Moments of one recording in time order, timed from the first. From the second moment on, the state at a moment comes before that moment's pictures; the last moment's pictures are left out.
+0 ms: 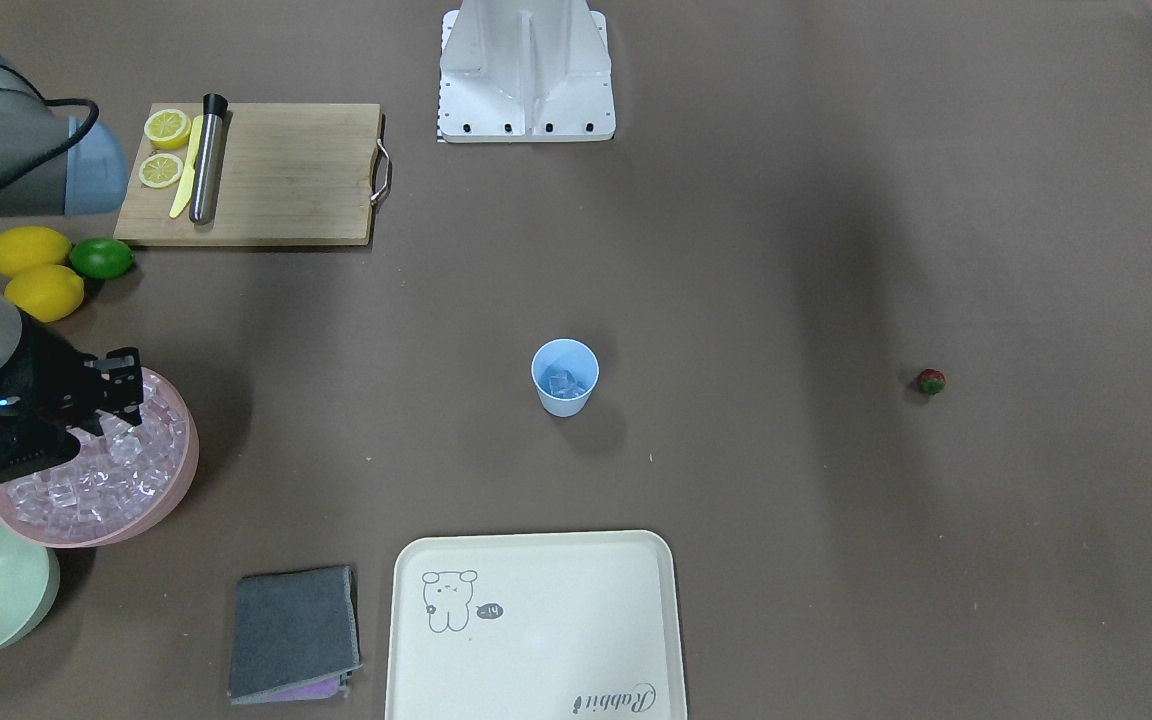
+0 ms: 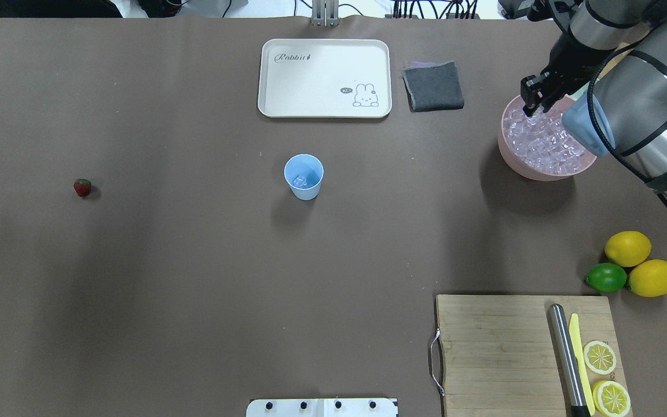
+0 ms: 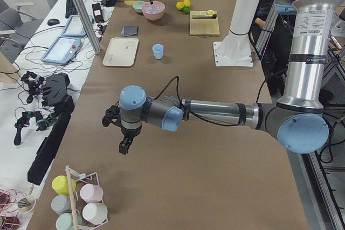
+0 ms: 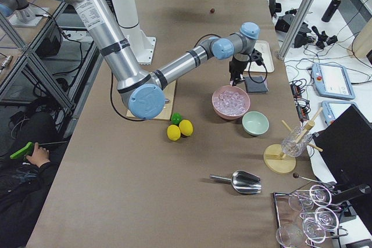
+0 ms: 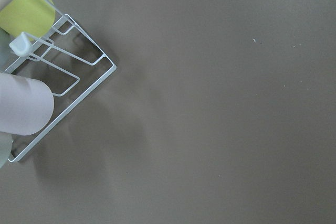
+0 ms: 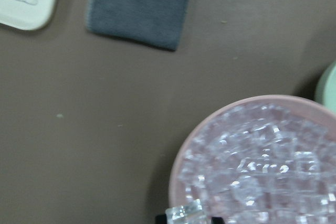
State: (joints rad) left arm -1.53 -1.63 -1.57 -1.83 -2.27 0.04; right arm 1.05 -1.02 1.66 -1.76 2.28 0.41
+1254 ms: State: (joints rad) left arm -1.53 -1.63 -1.56 -1.83 -2.27 0.04; right arm 0.62 -0.53 1.31 -1.54 2.01 1.36
